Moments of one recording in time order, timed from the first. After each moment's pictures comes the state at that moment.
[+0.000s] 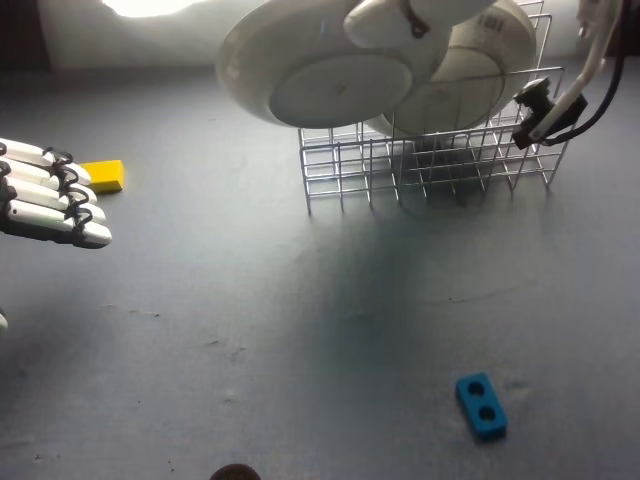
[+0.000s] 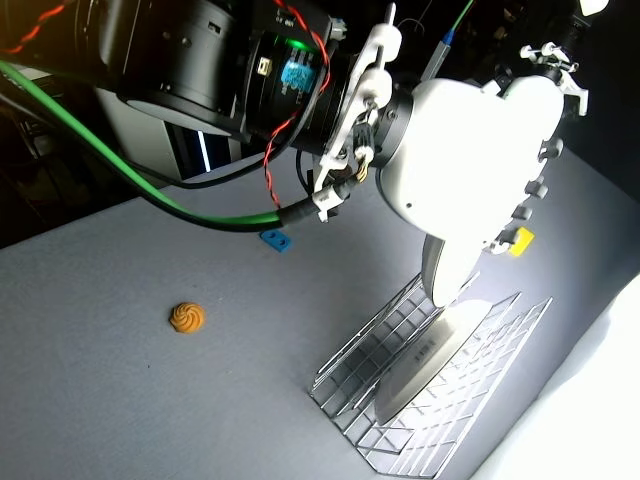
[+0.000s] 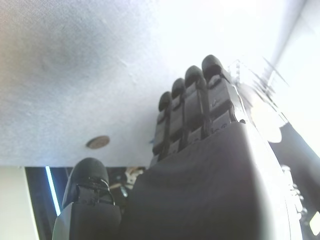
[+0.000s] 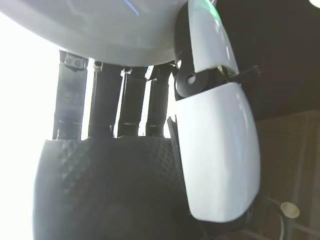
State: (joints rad) left arm 0.70 -0.88 1.62 1.59 -0.99 -0.21; right arm 0.01 -1.12 1.13 0.73 0.10 -1.01
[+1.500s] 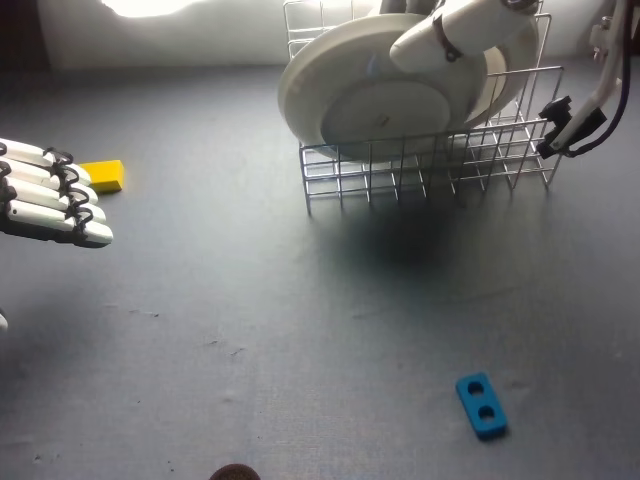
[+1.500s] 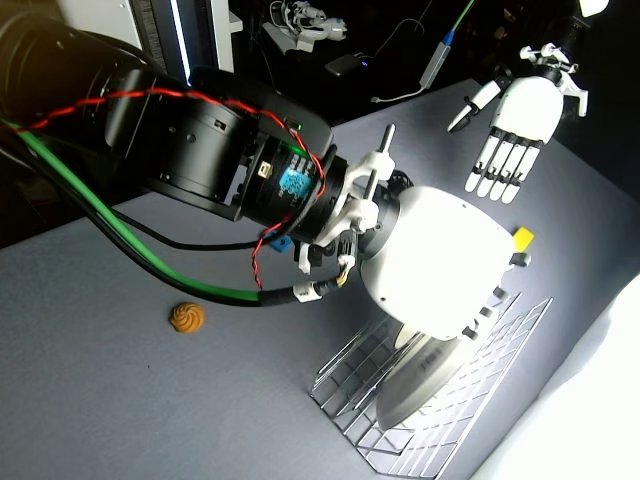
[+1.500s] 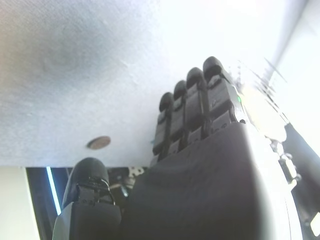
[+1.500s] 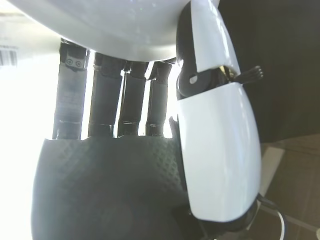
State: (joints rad) left arm 0.70 -0.88 1.62 1.59 -0.99 -0.21; right arm -0.09 -1.17 1.28 0.72 0.09 -0.97
